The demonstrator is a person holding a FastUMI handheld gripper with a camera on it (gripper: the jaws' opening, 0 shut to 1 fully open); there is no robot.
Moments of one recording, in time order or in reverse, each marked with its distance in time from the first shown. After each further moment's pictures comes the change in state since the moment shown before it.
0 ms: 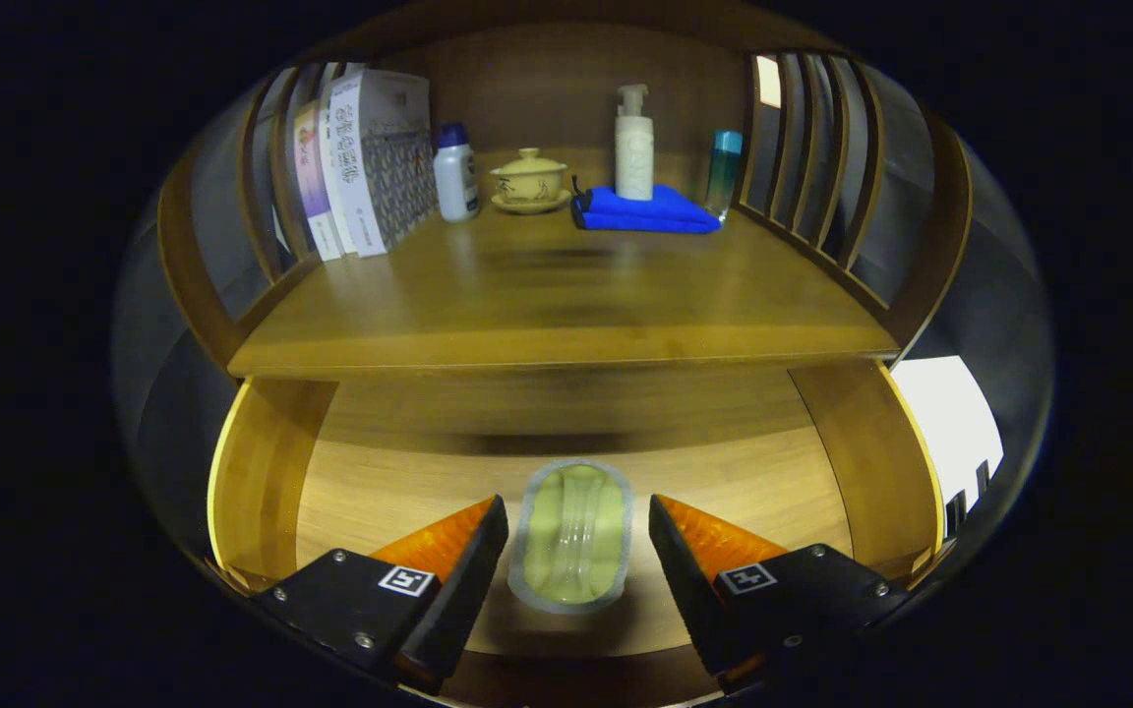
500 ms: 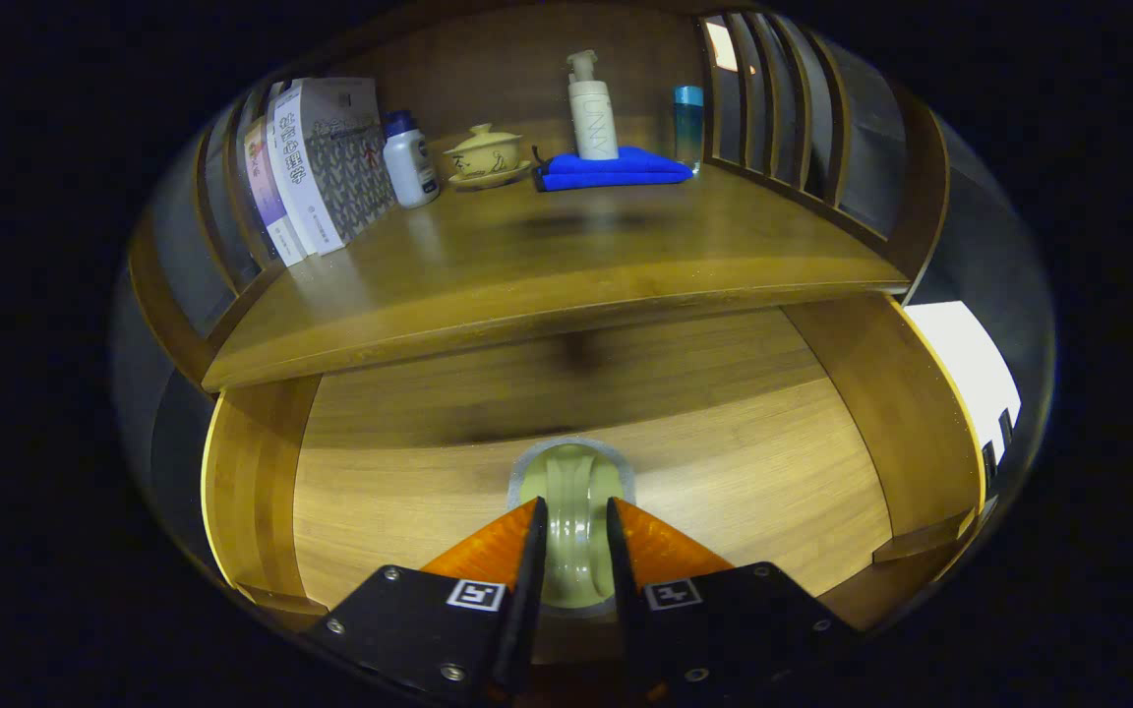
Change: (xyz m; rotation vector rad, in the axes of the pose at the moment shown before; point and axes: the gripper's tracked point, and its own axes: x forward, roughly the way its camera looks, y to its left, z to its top) arm 0.012 -0.006 -0.026 0.085 0.050 0.021
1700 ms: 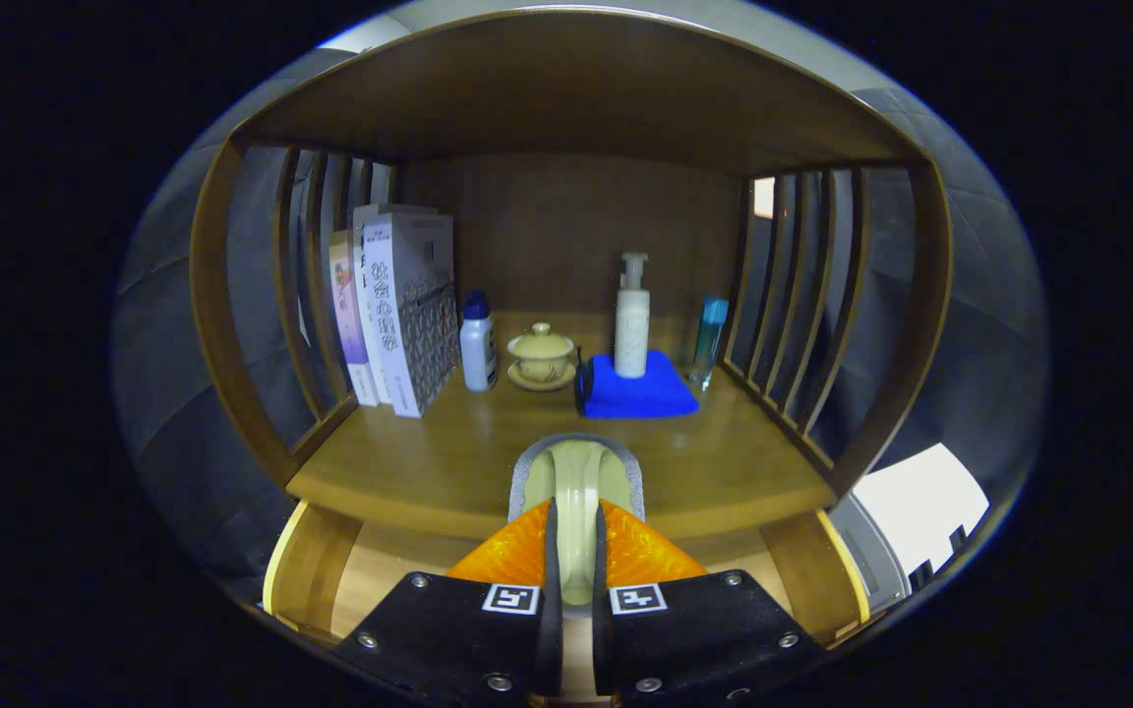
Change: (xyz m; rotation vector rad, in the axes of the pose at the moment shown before) arm -0.094 0.022 0.169 -0.170 -0.470 0.007
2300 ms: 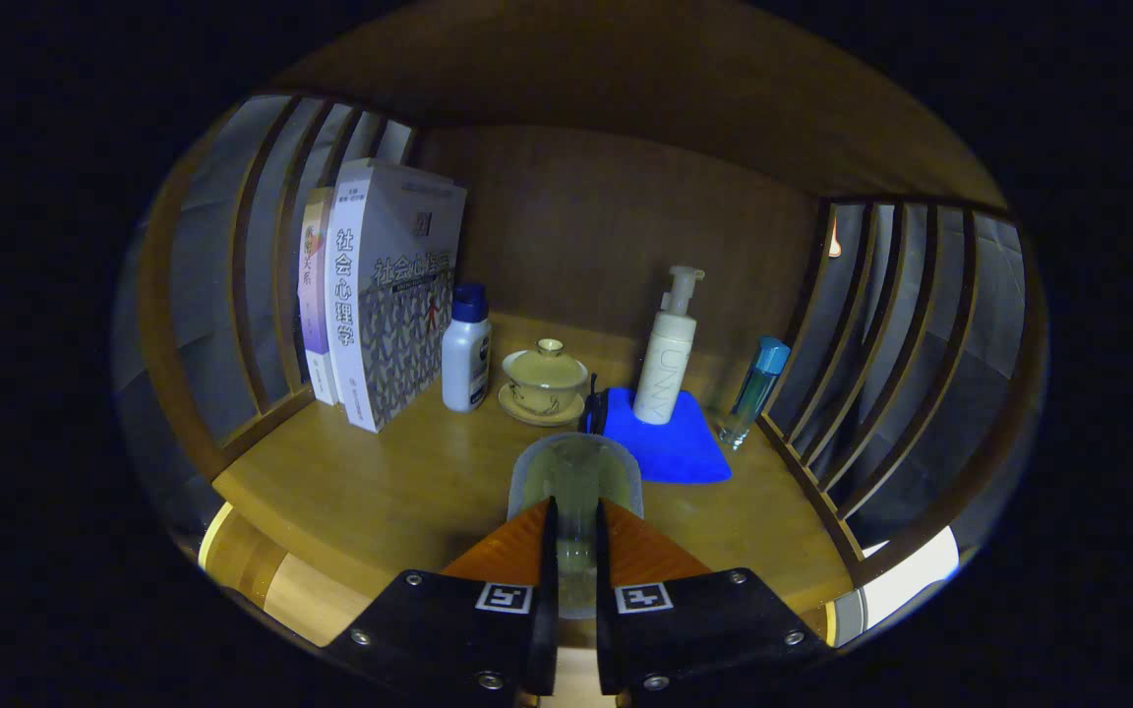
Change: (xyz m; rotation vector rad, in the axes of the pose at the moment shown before) arm 0.095 0.000 0.014 -0.120 -0.027 0.066
